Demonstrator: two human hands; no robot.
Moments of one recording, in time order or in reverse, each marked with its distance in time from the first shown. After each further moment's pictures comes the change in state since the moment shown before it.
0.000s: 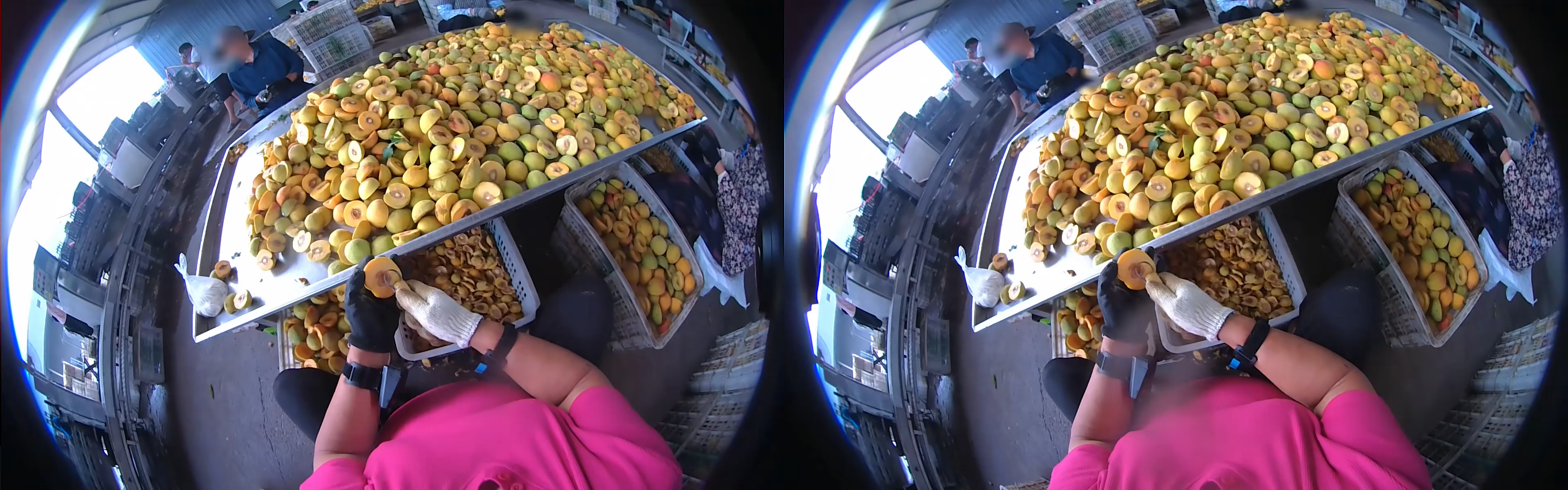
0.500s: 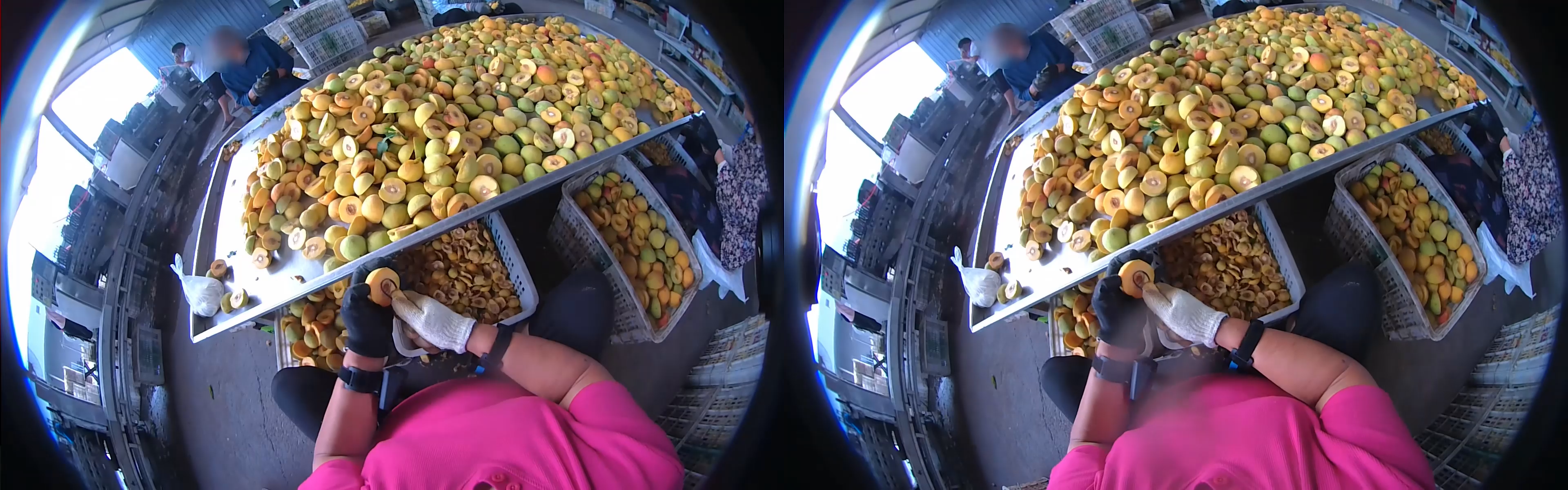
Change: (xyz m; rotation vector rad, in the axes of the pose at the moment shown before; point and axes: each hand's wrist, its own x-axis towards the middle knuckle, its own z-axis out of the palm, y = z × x) left_hand -0.009 0.032 0.002 0.536 -0.094 0.048; right_hand -0.005 0.019 0.007 0.016 -0.163 0.063
